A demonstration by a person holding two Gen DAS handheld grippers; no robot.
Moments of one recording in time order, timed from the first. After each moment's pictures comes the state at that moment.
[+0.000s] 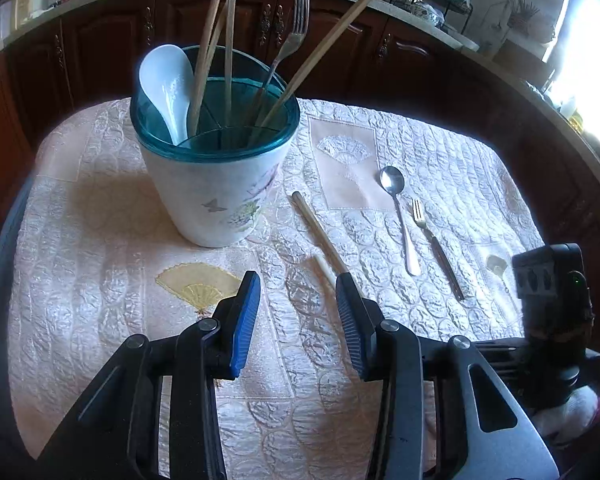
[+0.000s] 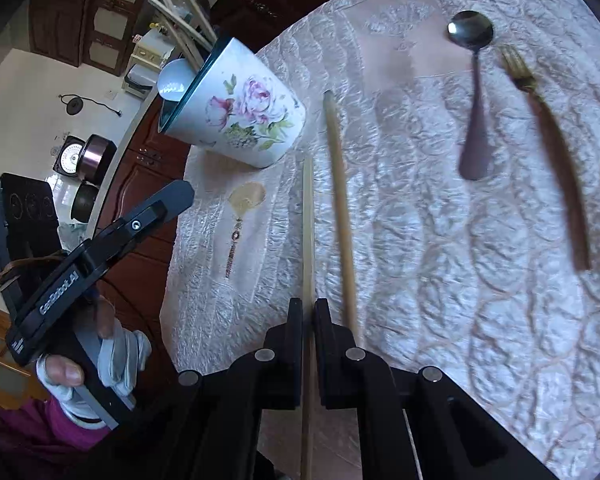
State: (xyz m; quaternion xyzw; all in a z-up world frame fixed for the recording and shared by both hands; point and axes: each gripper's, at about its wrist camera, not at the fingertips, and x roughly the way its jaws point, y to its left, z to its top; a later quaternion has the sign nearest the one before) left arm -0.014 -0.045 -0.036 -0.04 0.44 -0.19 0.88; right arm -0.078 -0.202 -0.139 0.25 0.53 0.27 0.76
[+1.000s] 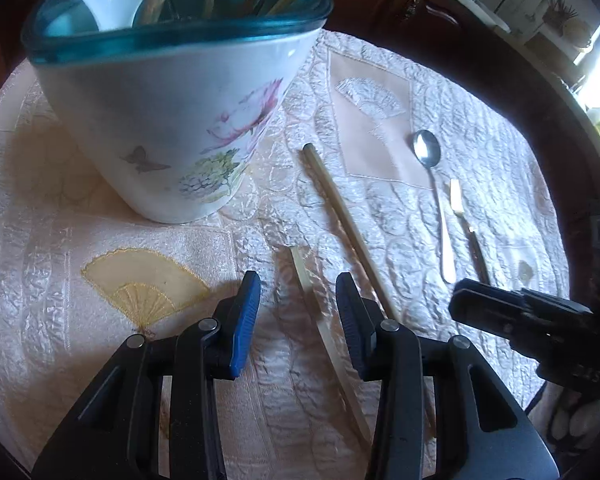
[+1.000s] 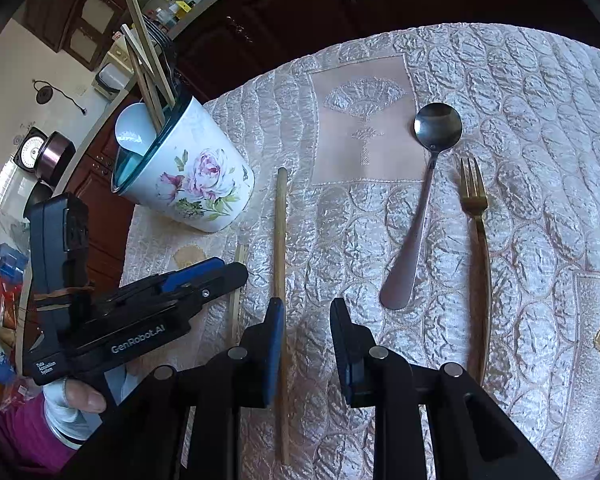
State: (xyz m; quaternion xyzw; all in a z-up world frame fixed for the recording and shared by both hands) left arm 0.044 -0.074 -0.099 -0.07 0.52 -0.17 0.83; right arm -0.025 -0.230 -0.108 0.17 0.52 0.20 0.82
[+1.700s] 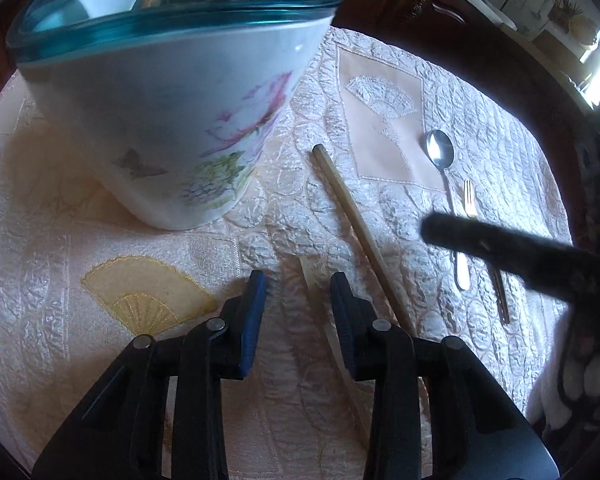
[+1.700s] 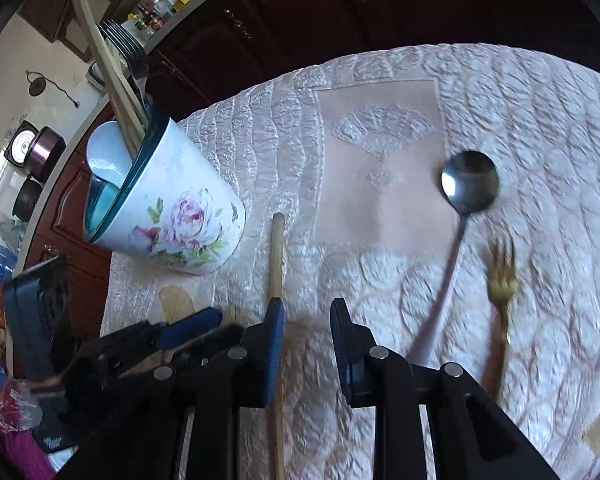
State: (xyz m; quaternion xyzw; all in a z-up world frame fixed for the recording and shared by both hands) left arm 0.049 -0.078 -0.103 -0.06 0.52 -0.16 0.83; right arm 0.044 -0.208 -0.108 0.14 0.53 0.20 0.82
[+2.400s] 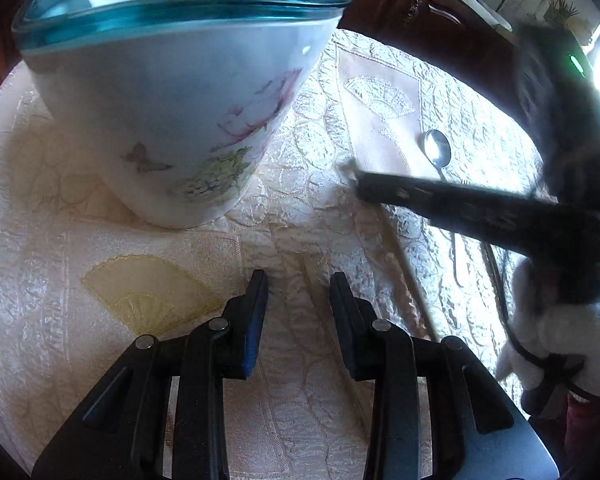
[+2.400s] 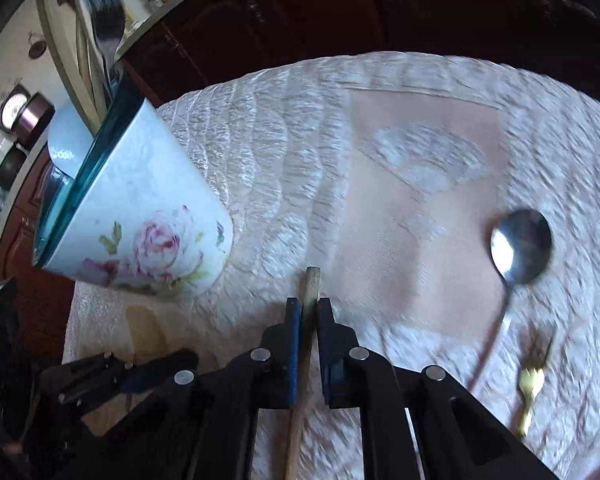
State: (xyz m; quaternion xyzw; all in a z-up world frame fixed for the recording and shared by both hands) left arm 0.045 -0.069 -0.104 -0.06 0.52 -0.17 0.83; right arm 0.078 -0.178 -0.120 0.09 0.53 0.19 0.82
